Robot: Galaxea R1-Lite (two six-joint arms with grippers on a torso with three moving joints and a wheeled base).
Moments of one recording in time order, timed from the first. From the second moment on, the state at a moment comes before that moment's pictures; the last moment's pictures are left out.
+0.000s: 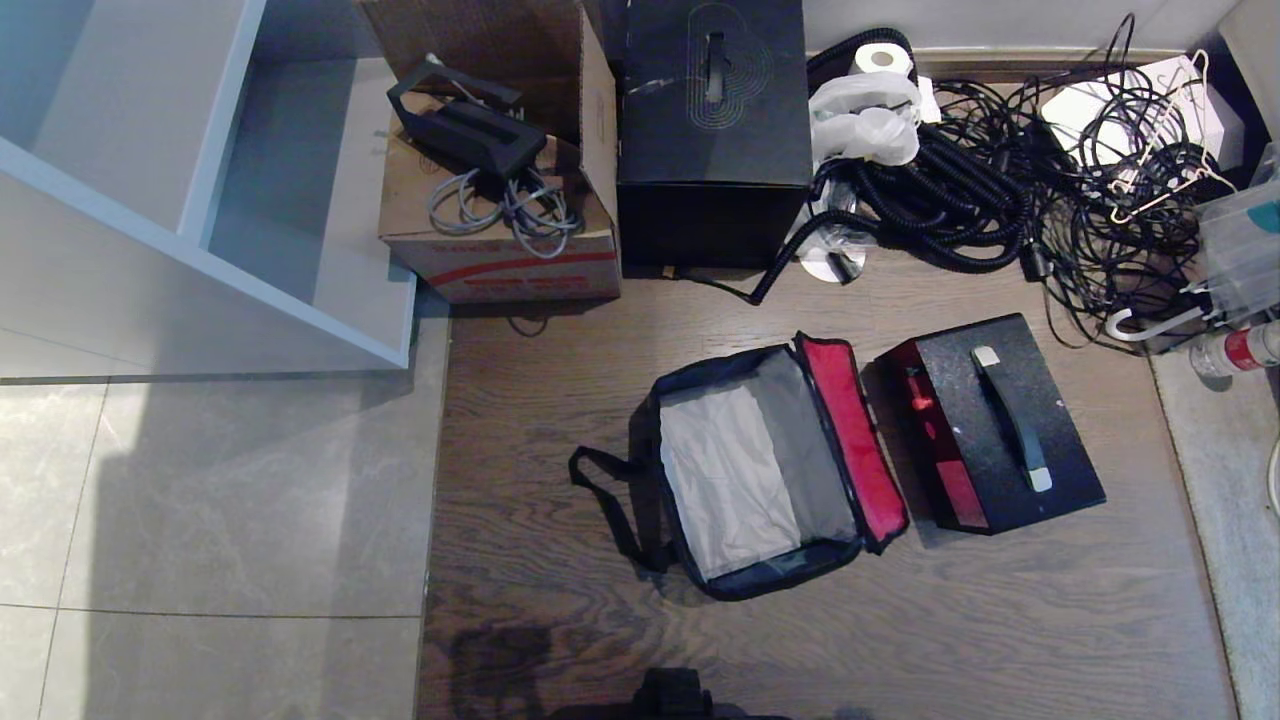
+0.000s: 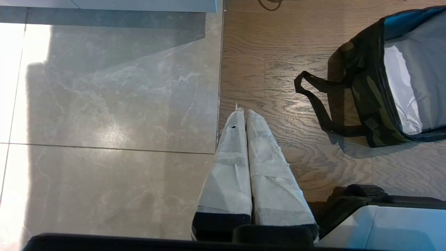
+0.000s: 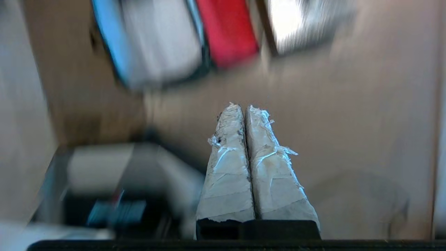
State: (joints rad) left arm 0.00 0.00 0.00 0.00 0.01 -0.01; right arm 0.01 0.23 -0.48 0.53 0.05 0.14
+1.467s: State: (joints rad) left arm 0.00 0.00 0.00 0.00 0.01 -0.01; right arm -0.08 2.04 -1.27 -0.18 -0.13 0.00
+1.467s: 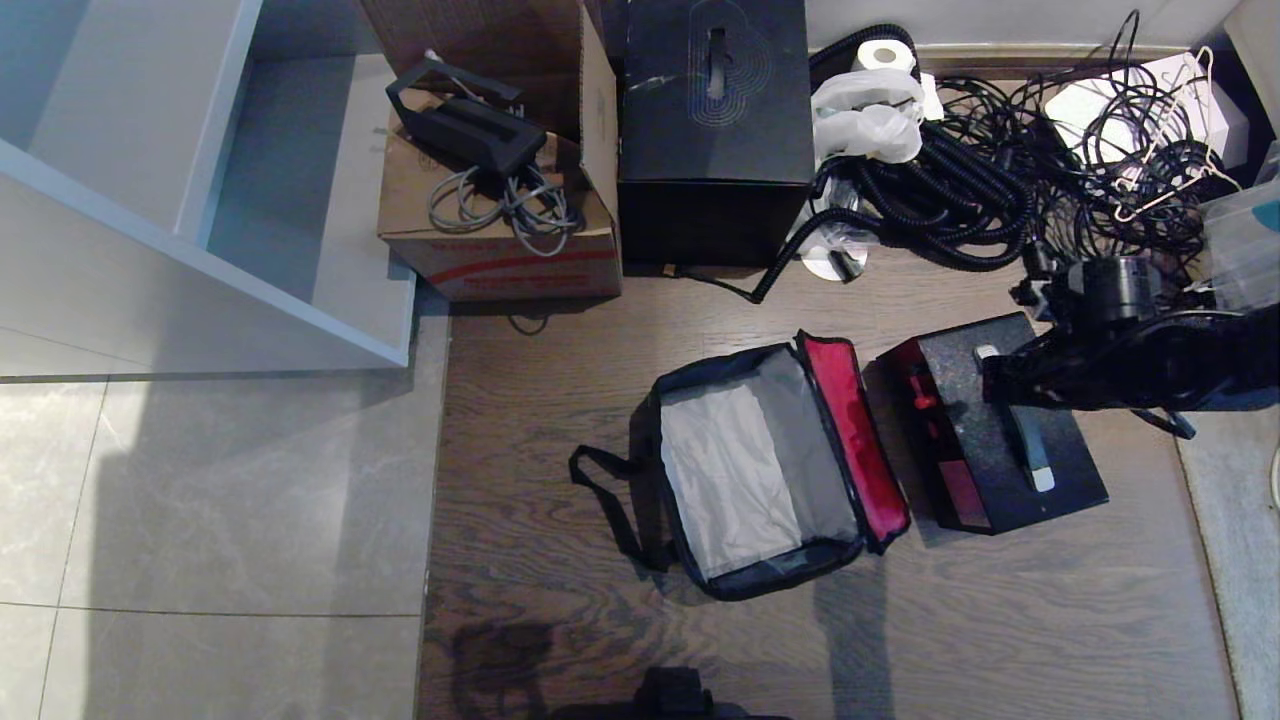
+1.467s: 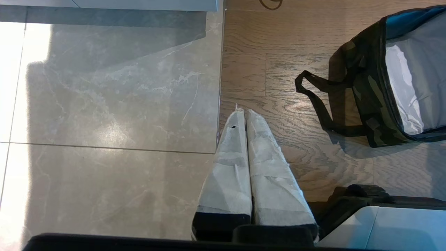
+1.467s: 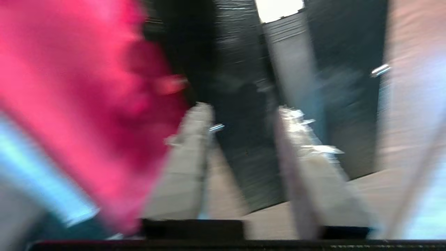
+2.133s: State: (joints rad) left arm 0.00 0.00 0.00 0.00 0.01 -0.01; right arm -0.02 2.11 -1.18 -0.43 -0.62 -0.44
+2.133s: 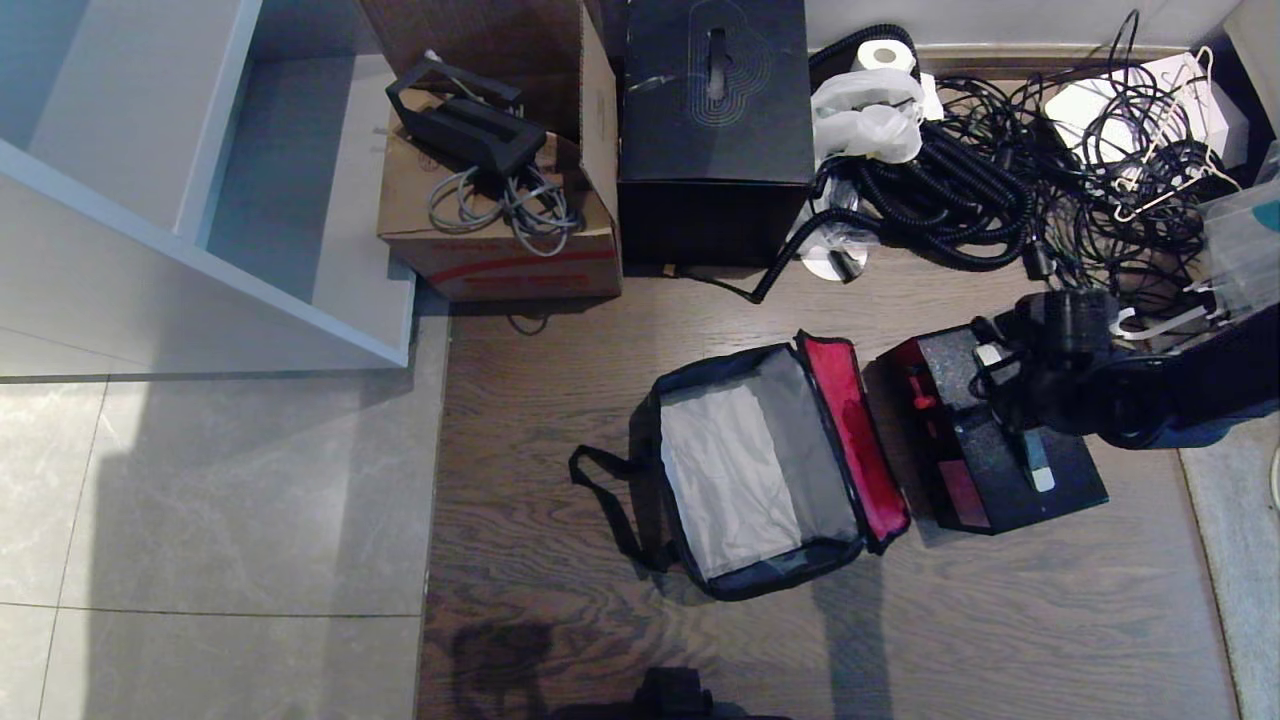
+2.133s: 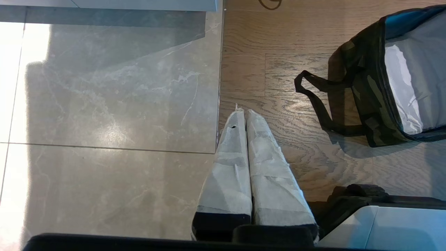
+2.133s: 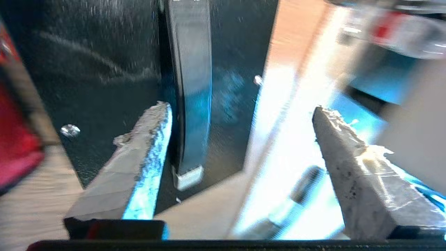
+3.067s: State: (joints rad) left arm 0.00 0.00 0.00 0.00 0.01 -0.01; right arm -0.01 2.27 -1.25 -0.62 -0.80 -0.61
